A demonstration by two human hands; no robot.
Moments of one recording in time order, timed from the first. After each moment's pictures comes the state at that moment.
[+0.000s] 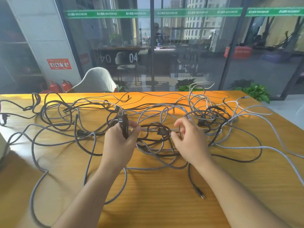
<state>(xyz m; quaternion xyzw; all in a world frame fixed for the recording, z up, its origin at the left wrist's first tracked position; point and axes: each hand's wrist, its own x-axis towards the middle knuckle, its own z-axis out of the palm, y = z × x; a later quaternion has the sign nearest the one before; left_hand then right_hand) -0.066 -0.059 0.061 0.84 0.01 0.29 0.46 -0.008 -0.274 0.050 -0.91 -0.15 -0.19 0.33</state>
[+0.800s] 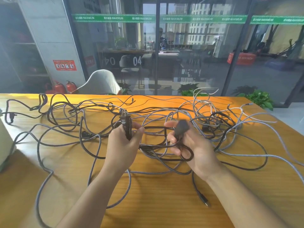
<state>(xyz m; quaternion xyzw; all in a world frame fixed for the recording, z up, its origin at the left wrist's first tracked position) -0.066 -0.057 0.065 0.82 0.01 0.29 0.50 -0.028 -0.272 0.069 -0.55 -0.29 0.16 0.77</state>
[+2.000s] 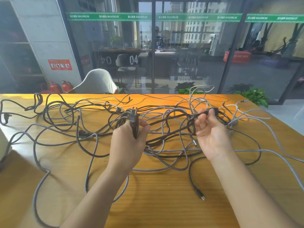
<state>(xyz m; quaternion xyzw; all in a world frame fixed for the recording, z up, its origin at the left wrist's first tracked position) -0.069 -0.076 0.071 0.85 0.00 0.32 0.43 -0.002 -0.297 0.090 -0.30 -0.02 -0.02 0.95</state>
